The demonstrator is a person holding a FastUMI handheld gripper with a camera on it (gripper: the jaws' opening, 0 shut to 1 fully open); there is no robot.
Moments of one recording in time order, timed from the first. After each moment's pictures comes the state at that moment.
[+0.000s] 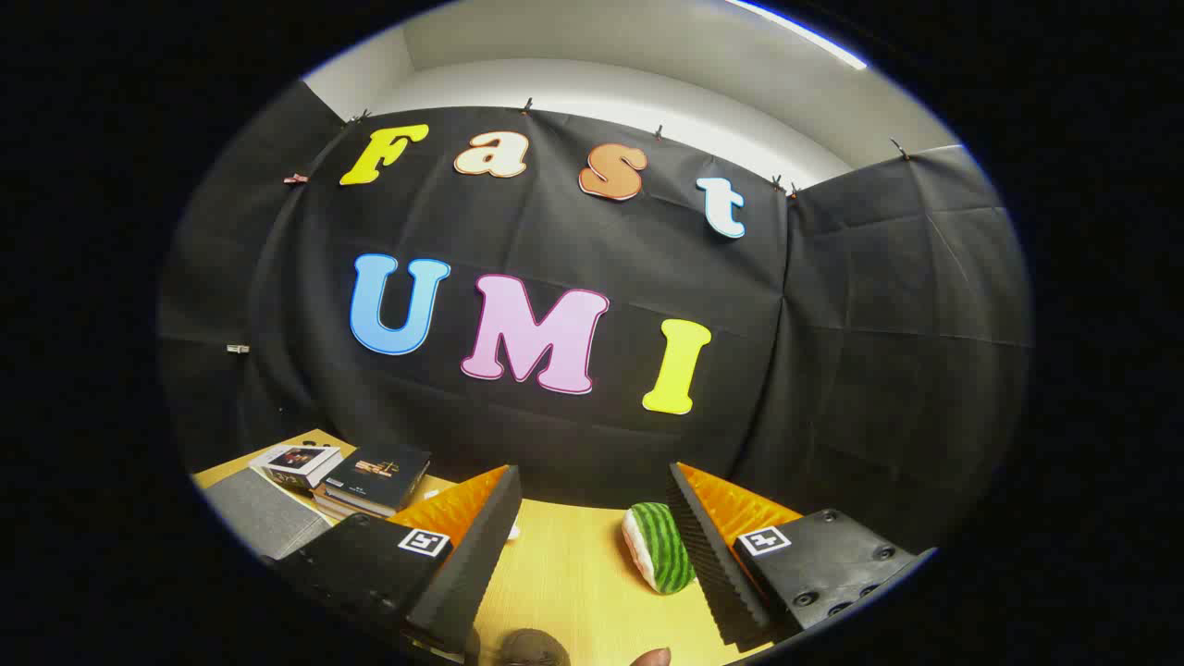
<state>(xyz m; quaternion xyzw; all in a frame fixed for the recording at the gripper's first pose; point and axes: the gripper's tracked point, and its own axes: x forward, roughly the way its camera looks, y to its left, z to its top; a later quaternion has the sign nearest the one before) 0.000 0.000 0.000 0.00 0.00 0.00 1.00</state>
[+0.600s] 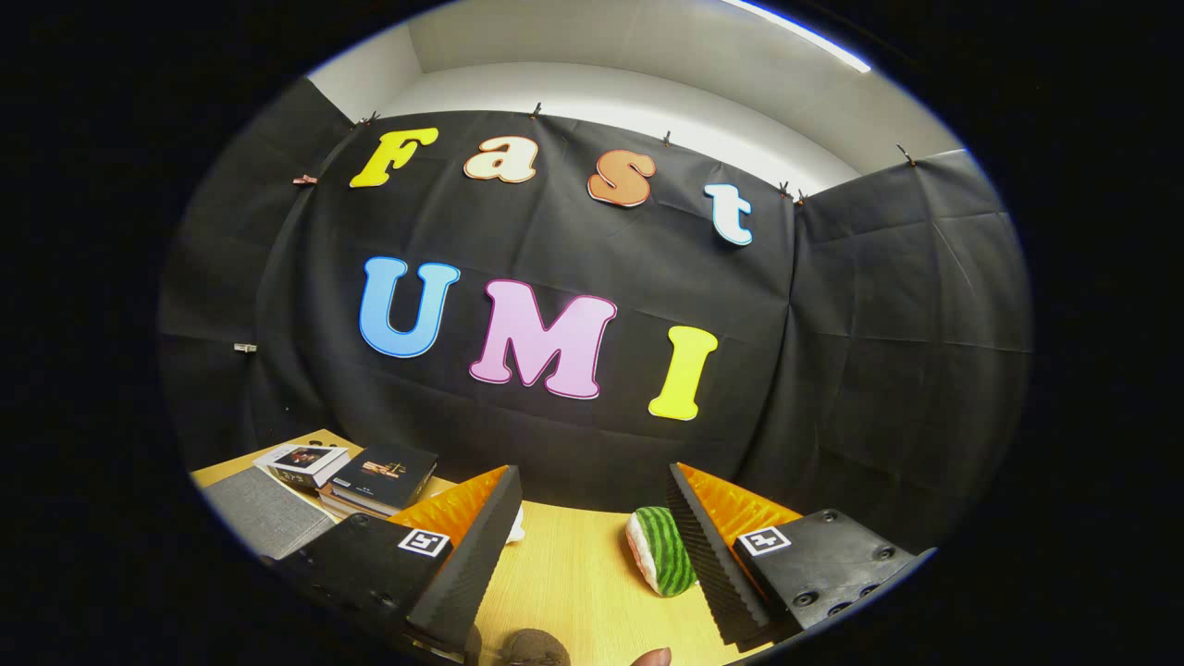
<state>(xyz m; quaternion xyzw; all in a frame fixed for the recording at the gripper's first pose) -0.010 0.006 0.006 -0.01 -0.01 0.01 1.00</state>
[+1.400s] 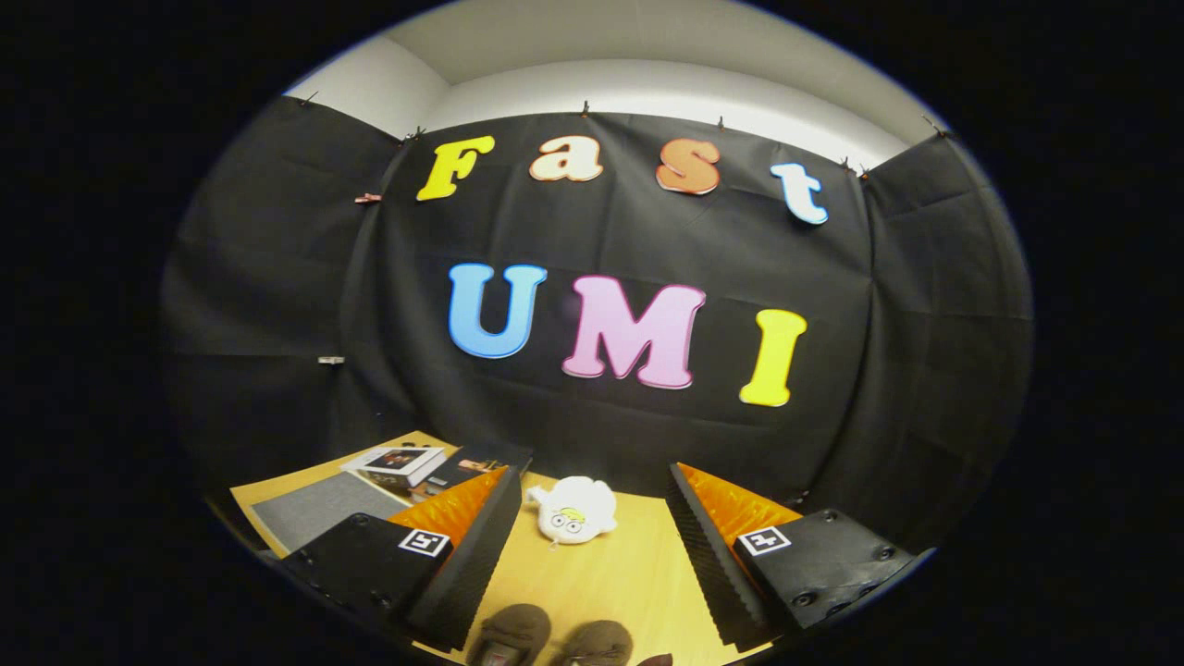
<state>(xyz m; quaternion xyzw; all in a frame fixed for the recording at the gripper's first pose) -0.032 0.096 -0.009 0.04 0.03 0.19 0.98</state>
